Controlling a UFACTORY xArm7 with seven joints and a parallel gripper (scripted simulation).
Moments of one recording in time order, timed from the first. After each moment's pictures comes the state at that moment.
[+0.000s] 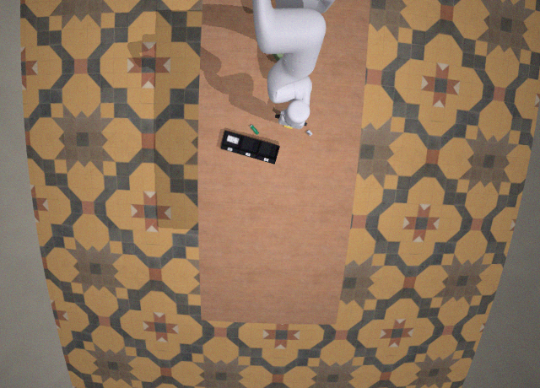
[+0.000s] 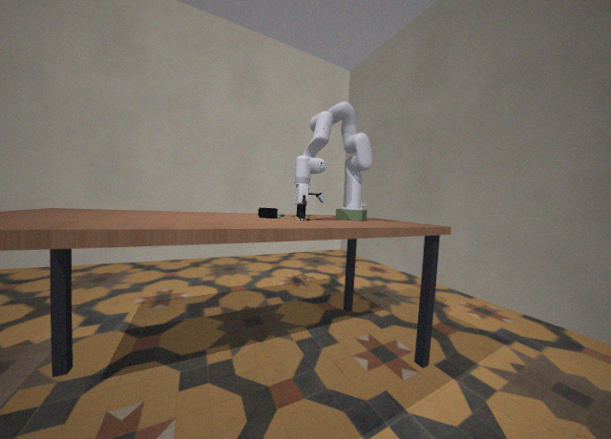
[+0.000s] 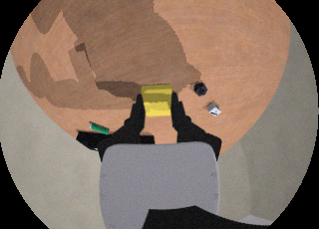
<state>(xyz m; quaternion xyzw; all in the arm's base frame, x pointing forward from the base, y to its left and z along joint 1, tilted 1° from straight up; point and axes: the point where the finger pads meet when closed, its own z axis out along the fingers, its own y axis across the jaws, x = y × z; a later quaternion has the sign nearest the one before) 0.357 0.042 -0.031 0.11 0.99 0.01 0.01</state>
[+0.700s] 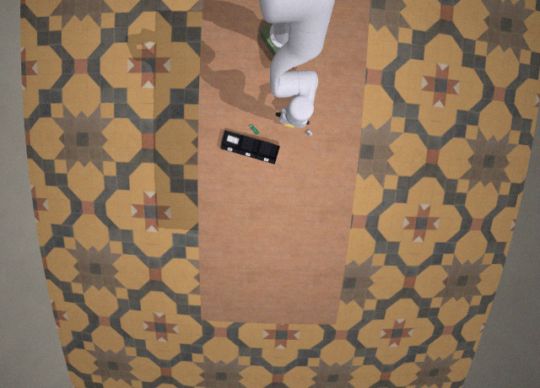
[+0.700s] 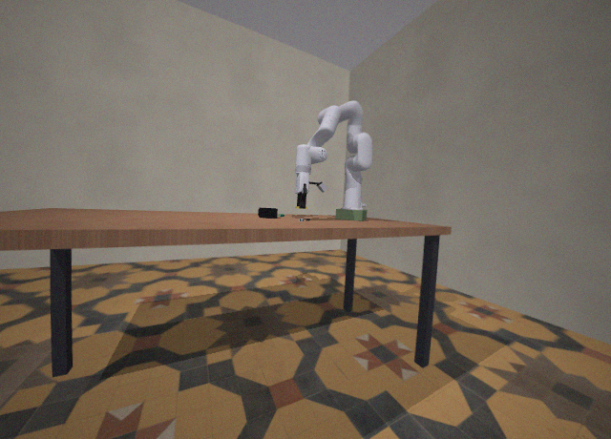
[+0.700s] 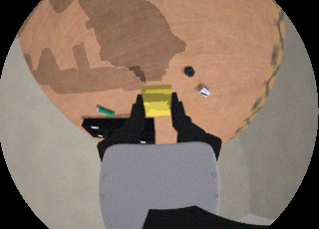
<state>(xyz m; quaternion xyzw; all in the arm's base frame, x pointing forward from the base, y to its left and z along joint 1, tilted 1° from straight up) 0.356 0.041 0.022 0.11 0.99 0.01 0.01</state>
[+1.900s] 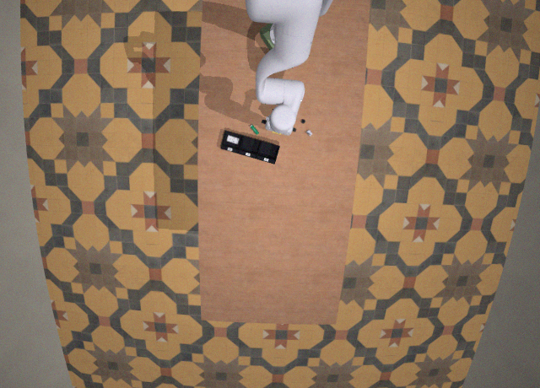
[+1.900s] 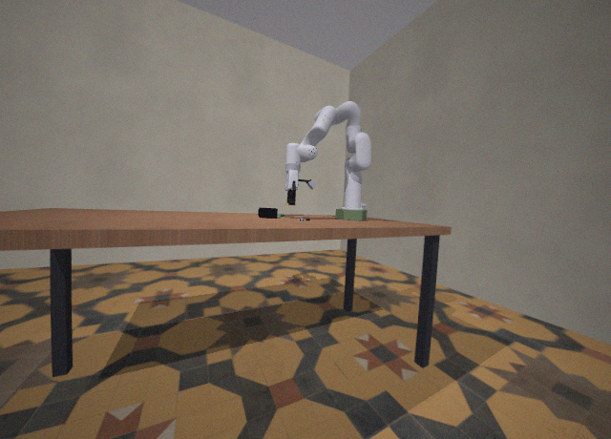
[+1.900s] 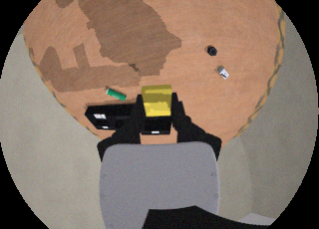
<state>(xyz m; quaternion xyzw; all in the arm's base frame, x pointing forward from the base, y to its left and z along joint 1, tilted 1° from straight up) 0.388 -0.012 0.036 0.11 0.99 0.01 0.01</state>
